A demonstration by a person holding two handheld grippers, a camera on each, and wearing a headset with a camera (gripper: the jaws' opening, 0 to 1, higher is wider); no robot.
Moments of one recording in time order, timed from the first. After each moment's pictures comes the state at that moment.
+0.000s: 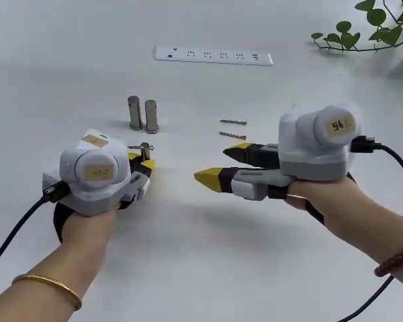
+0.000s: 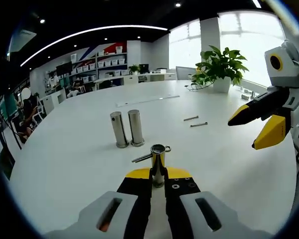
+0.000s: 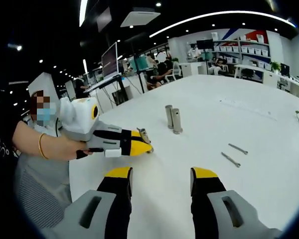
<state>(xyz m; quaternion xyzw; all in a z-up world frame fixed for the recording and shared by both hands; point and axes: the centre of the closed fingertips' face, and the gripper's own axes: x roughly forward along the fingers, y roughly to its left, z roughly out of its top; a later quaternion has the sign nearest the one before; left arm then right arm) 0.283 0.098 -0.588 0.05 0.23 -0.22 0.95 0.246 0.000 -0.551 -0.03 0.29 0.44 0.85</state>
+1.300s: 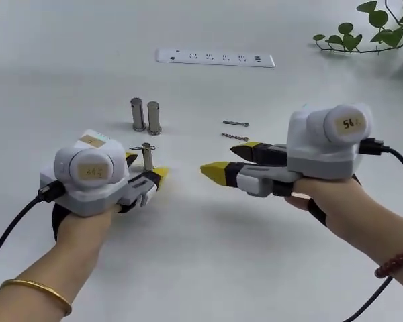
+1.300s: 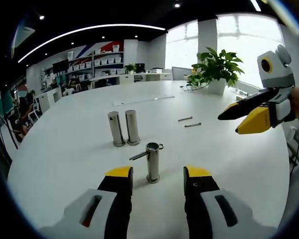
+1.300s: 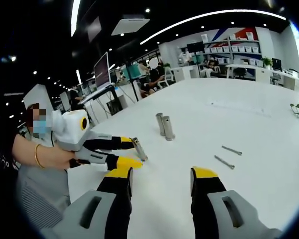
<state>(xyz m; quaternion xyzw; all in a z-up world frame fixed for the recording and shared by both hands) 0.271 0.097 -0.579 0.04 0.23 -0.24 0.94 0.259 -0.003 -0.536 0.01 0.27 0.41 0.87</state>
